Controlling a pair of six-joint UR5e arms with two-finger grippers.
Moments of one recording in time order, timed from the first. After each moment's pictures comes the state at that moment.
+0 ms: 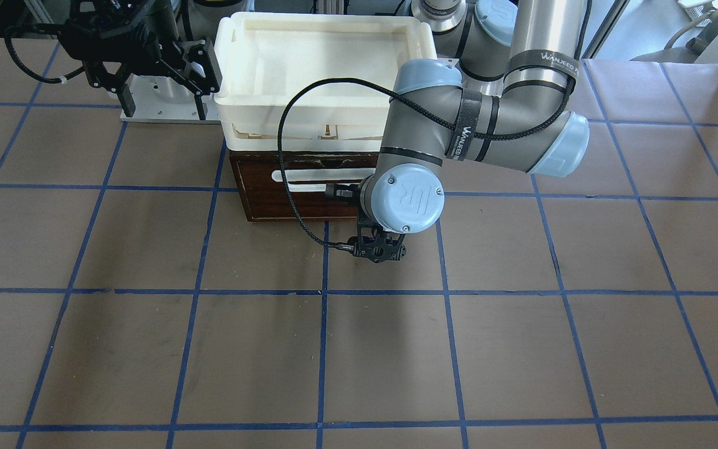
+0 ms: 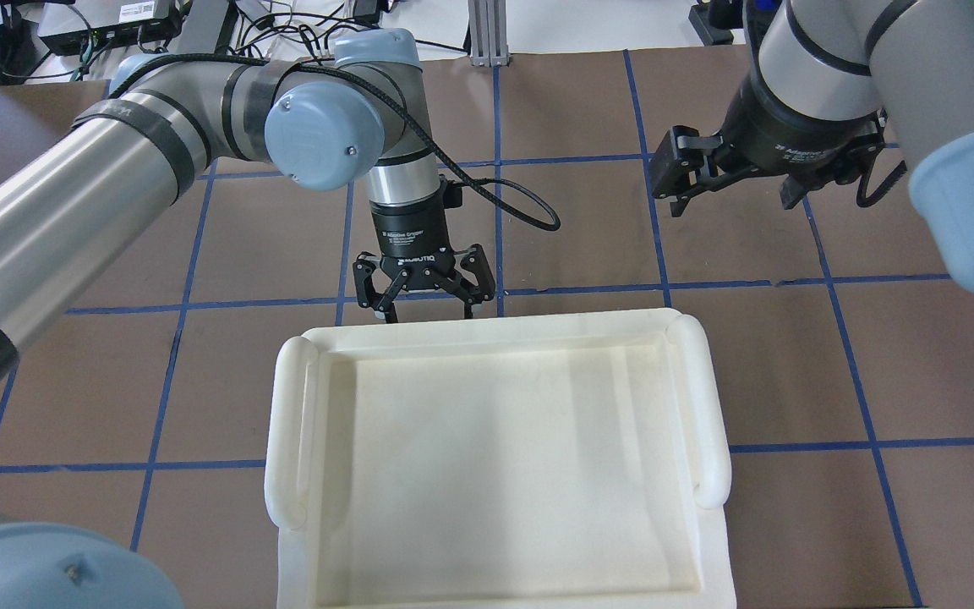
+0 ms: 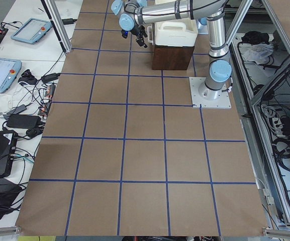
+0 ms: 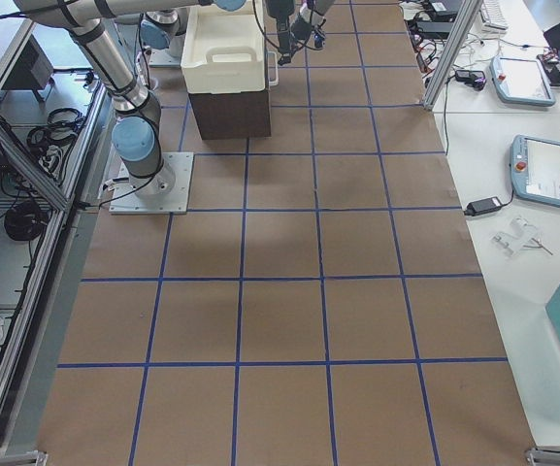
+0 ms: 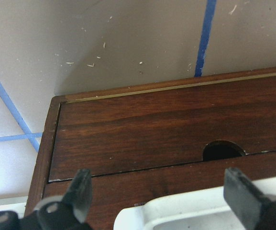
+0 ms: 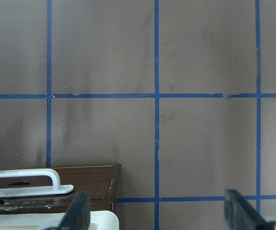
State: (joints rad) left arm -1.82 -2.00 -1.48 -1.81 1.37 -0.12; right arm 1.68 -1.72 1.65 -1.65 -1.62 0.09
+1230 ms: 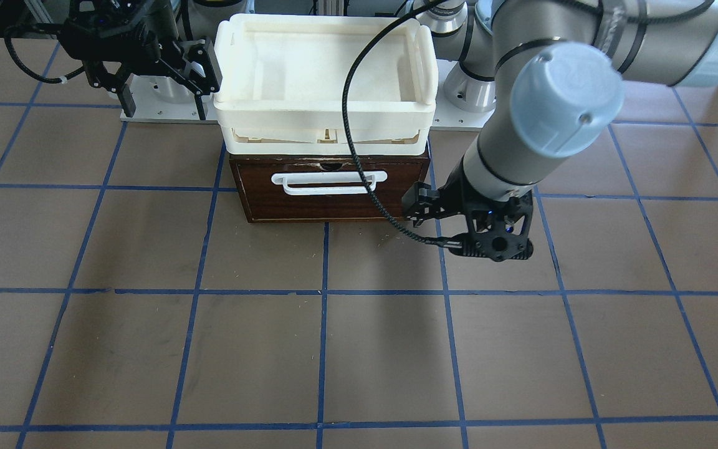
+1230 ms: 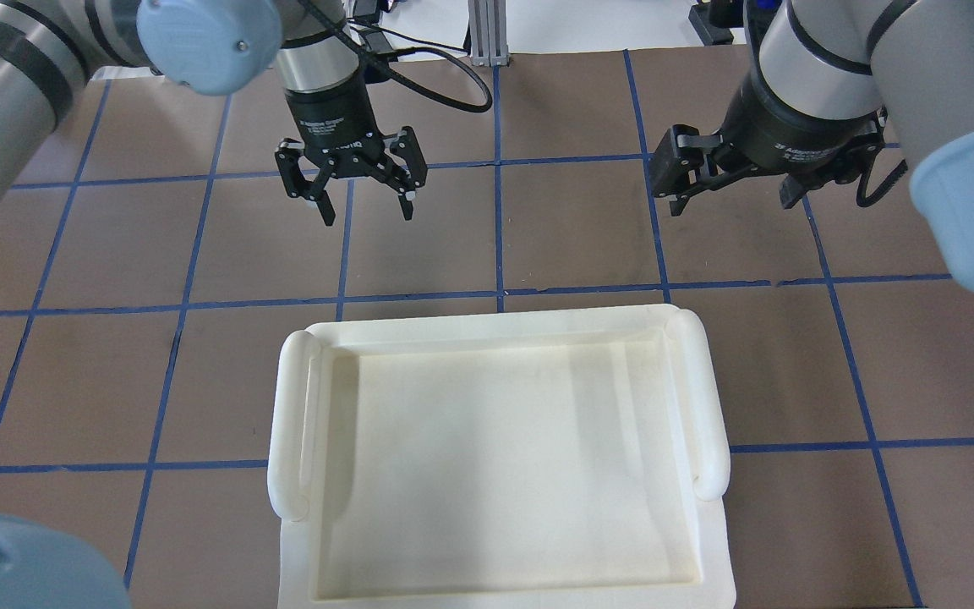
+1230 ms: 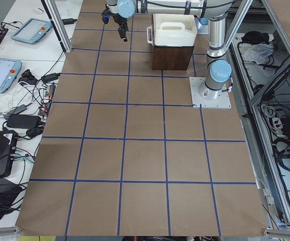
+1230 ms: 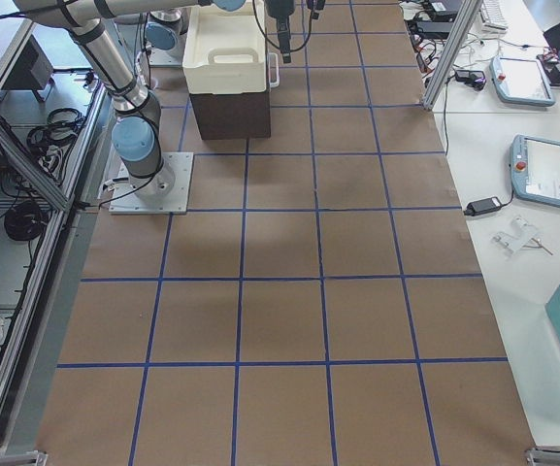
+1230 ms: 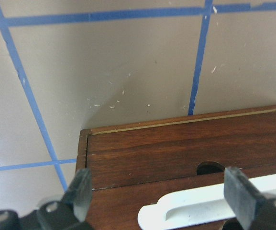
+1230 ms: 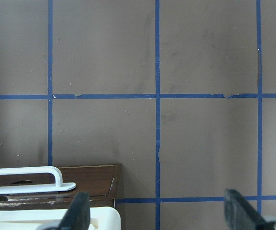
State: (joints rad) left arm -1.64 -1.85 -1.30 -1.71 1.51 -0.04; right arm 1.68 -1.72 1.65 -1.65 -1.61 0.09
